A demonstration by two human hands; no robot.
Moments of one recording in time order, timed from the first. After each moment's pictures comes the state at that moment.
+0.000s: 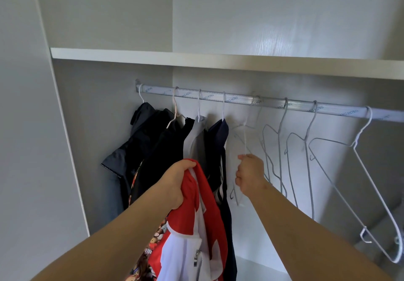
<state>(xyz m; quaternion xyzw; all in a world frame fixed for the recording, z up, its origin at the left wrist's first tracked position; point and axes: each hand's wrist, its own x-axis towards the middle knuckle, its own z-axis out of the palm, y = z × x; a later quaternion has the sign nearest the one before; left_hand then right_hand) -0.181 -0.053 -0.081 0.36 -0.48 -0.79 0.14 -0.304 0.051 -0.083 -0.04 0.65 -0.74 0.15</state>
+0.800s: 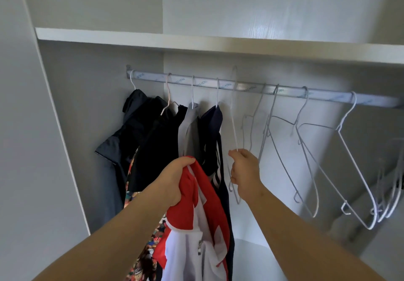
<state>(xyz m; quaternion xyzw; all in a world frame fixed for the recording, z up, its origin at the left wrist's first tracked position) -0.170 -0.041 -0.097 0.34 -0.48 -0.80 0.12 -0.268 0.074 -0.096 -0.11 0.66 -0.73 0.12</state>
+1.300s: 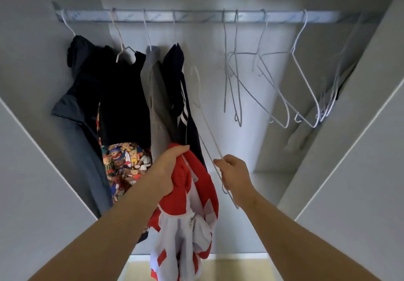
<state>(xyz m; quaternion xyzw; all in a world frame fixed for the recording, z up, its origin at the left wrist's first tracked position) -0.117 -0.001 -0.166 0.36 -0.53 -0.77 0.00 -0.167 0.141 -0.206 -0.05 0.76 -0.64 0.11</state>
